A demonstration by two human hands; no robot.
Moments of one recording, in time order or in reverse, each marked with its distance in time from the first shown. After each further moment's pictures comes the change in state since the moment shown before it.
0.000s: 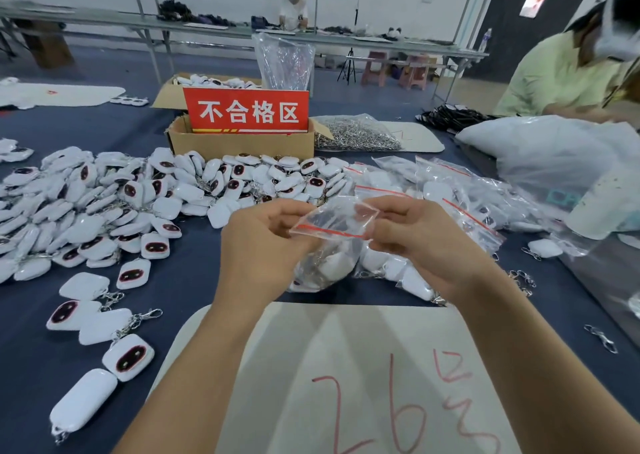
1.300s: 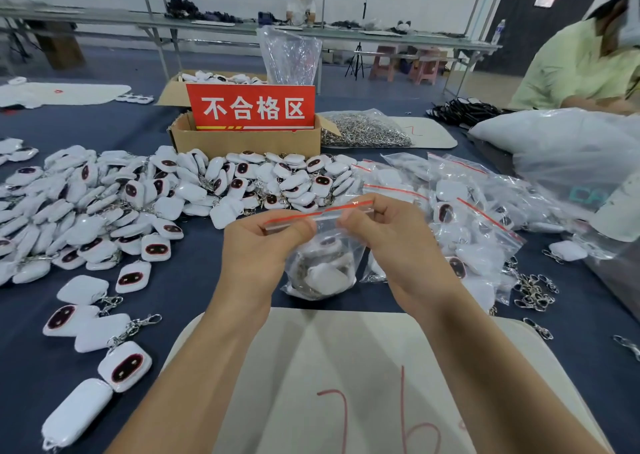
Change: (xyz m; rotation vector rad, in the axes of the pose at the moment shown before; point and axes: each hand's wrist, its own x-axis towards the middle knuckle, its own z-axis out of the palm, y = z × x) left_hand 0.012 -0.024 0.003 -0.392 0.022 -0.229; right_hand 0.025 0.022 0.044 0.069 0.167 -0.094
